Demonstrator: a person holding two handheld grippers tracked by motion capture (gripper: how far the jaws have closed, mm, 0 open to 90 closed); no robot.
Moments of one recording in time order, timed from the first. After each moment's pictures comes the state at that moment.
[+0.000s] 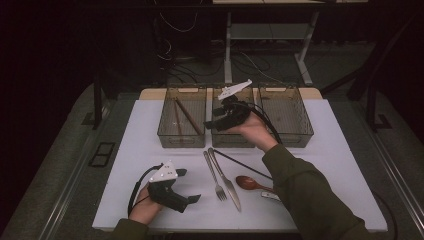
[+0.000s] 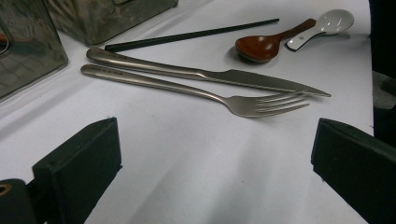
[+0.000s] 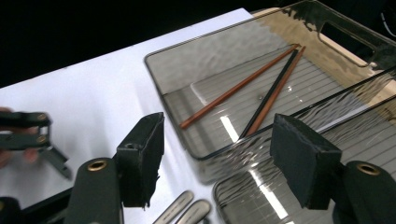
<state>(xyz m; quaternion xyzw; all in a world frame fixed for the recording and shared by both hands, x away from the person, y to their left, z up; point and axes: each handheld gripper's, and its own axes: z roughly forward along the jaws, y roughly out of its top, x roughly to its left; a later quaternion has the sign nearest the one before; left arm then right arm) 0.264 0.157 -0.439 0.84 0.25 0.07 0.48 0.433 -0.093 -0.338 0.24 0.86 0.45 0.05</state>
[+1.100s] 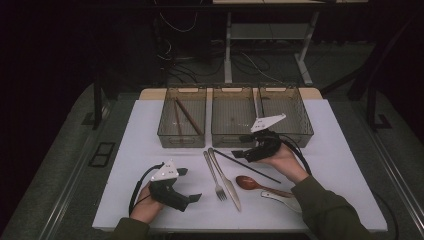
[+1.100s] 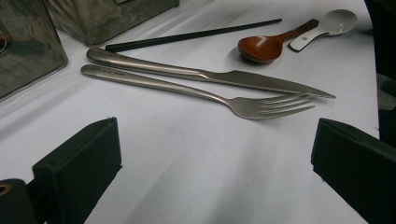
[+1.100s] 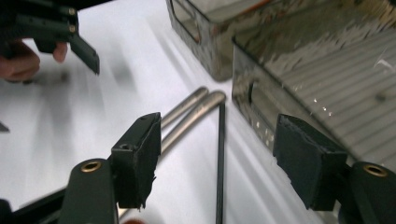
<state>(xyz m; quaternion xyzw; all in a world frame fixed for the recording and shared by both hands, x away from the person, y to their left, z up) 0.268 0.155 -0.441 0.84 0.26 0.07 0.48 0.370 -0.173 -0.398 0.25 0.86 0.45 0.04</state>
